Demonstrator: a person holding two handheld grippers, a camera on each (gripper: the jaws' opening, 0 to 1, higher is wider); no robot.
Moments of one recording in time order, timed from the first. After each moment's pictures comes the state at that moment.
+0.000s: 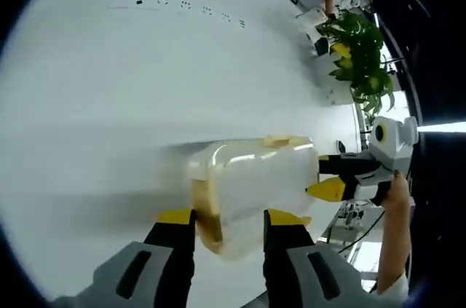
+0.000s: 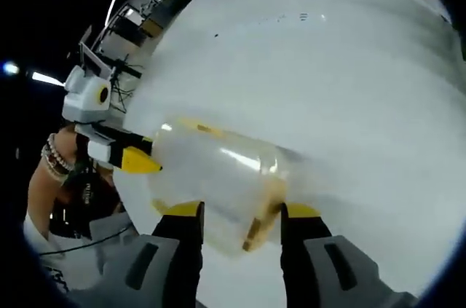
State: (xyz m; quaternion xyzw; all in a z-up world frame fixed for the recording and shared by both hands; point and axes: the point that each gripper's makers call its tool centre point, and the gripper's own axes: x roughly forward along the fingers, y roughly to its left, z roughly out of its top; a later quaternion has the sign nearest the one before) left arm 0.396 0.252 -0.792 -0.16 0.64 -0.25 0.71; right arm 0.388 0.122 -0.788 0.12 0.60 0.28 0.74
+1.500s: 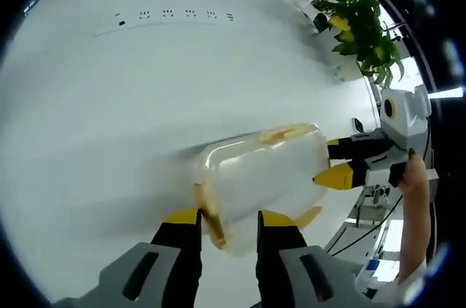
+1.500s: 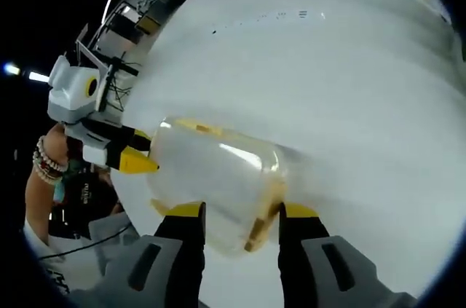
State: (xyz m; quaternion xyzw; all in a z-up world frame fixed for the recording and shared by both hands) left arm 0.396 0.255 -0.787 -0.06 0.65 -0.25 0.72; right arm 0.388 0.122 -0.791 0.12 0.61 0.27 0.74
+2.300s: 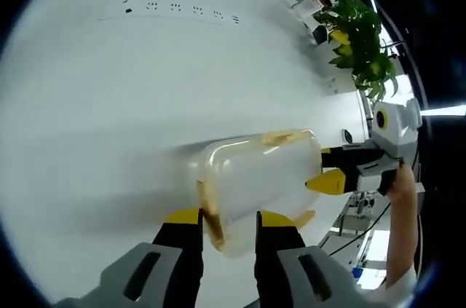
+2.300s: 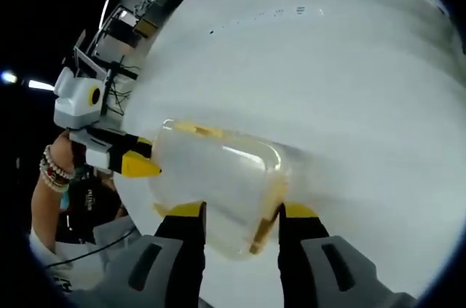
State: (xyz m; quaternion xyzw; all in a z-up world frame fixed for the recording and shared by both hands) left arm 0.395 0.249 -0.788 -0.11 0.65 -0.26 0.71; right arm 0.376 0.112 -0.783 0.13 0.61 0.27 0.73
